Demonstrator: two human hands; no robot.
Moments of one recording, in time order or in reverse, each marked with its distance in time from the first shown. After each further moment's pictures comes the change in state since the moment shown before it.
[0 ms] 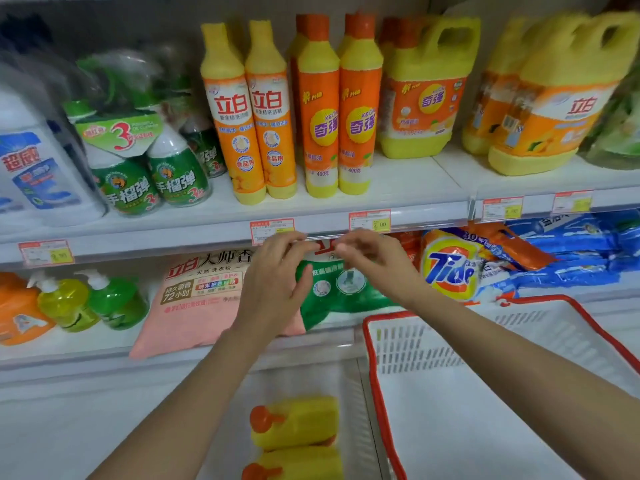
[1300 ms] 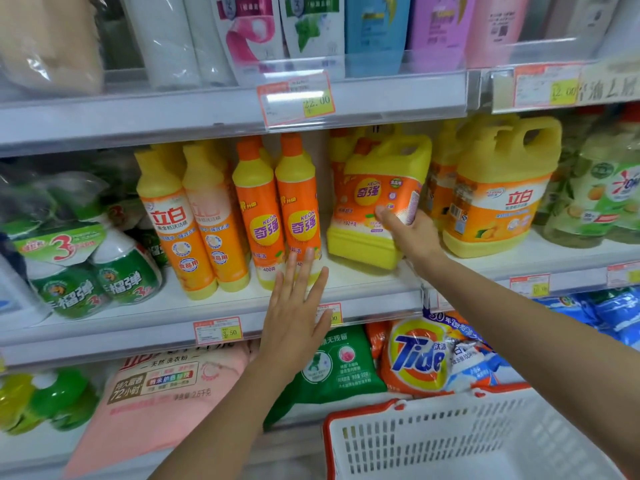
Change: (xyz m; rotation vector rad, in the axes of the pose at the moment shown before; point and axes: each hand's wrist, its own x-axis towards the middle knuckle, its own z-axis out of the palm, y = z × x) left_hand 0.112 0.042 0.083 0.276 -0.193 0.027; right_hand 0.137 0.043 -0.177 0.184 0.463 0.229
